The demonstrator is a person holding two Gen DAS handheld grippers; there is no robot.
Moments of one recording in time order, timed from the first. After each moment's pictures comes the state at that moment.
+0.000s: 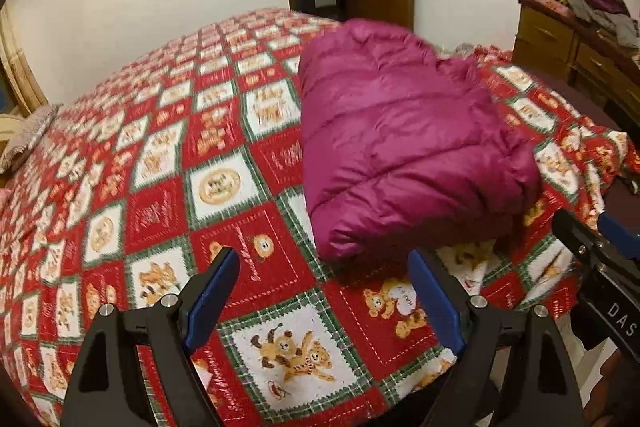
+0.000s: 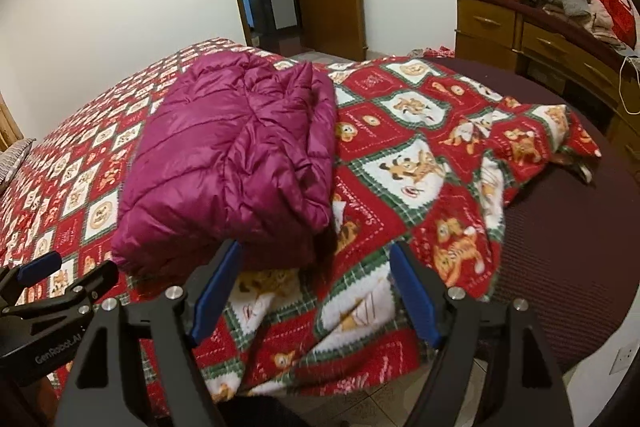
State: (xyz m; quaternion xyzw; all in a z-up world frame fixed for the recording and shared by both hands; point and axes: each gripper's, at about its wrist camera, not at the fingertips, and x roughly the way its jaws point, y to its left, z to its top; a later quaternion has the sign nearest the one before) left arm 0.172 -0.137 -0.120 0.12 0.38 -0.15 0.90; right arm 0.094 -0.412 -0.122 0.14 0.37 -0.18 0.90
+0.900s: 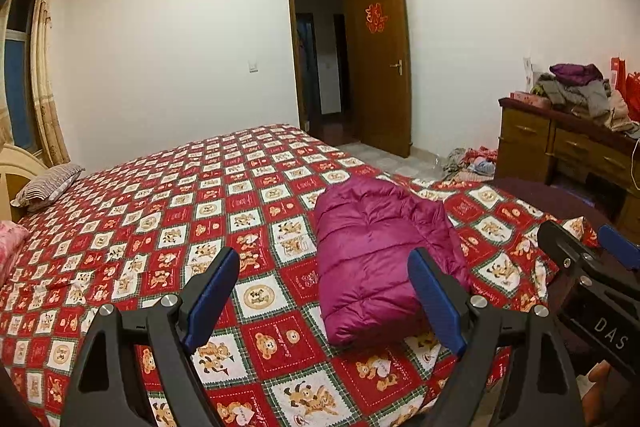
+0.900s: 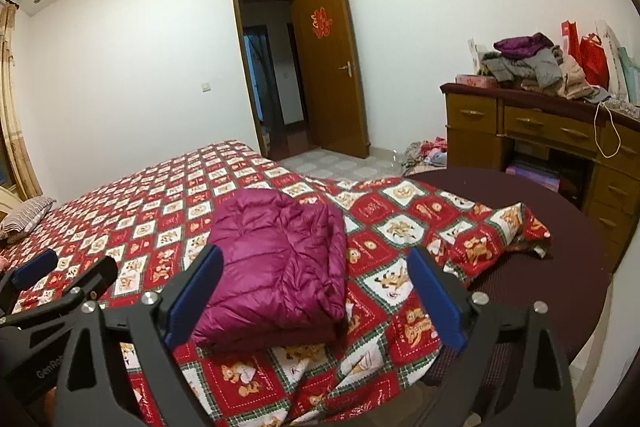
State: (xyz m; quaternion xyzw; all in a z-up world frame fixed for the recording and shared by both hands) left arm 0.106 -0.107 -0.005 0.07 0.20 -0.16 0.96; right arm 0.047 -0.387 -0.012 0.12 0.20 -0.19 0.95
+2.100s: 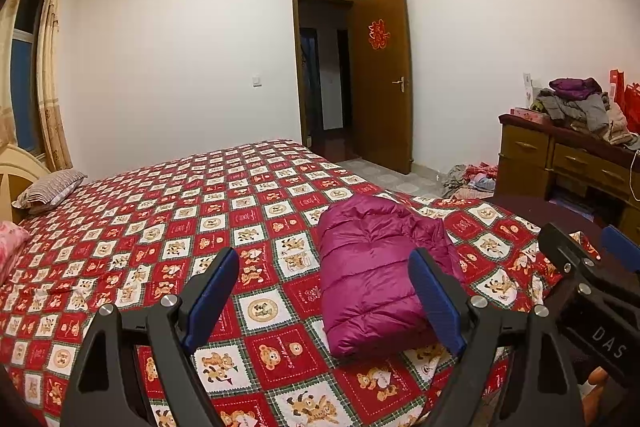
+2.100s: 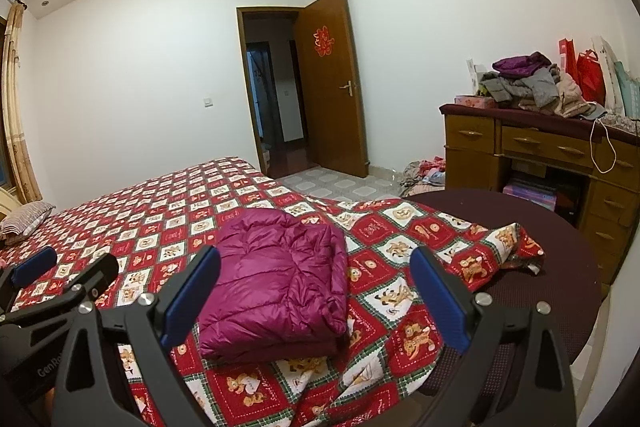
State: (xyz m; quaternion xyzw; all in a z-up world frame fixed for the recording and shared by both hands) left arm 0.098 -0.098 0.004 0.06 0.17 -0.16 0.97; right arm 0.043 -0.377 0.001 0.10 0.17 -0.20 0.96
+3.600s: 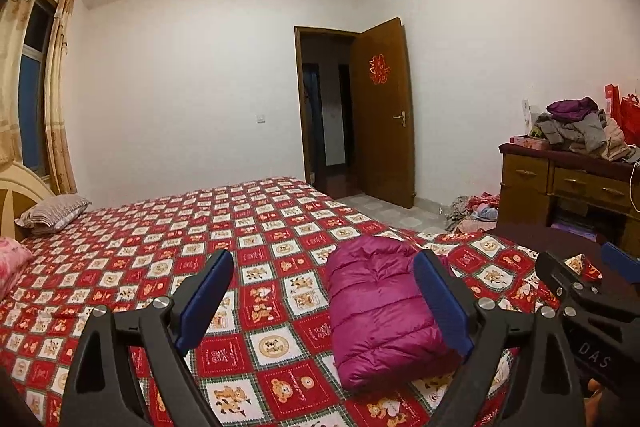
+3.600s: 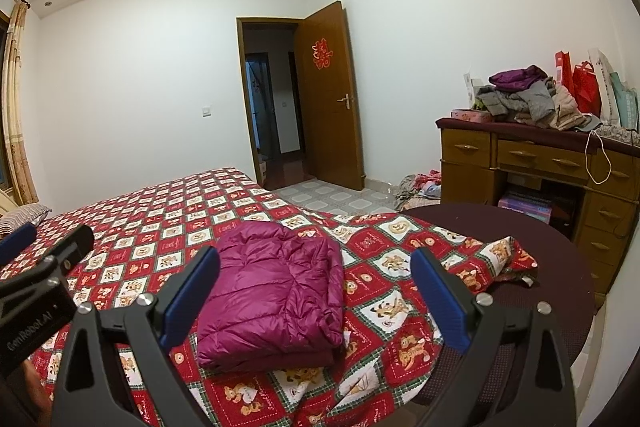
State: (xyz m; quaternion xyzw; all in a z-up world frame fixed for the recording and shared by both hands) left arm 0.088 -0.086 0.026 0.05 0.10 -0.17 0.98; right arm 0.038 -0.378 0.010 0.09 0.15 -0.20 0.96
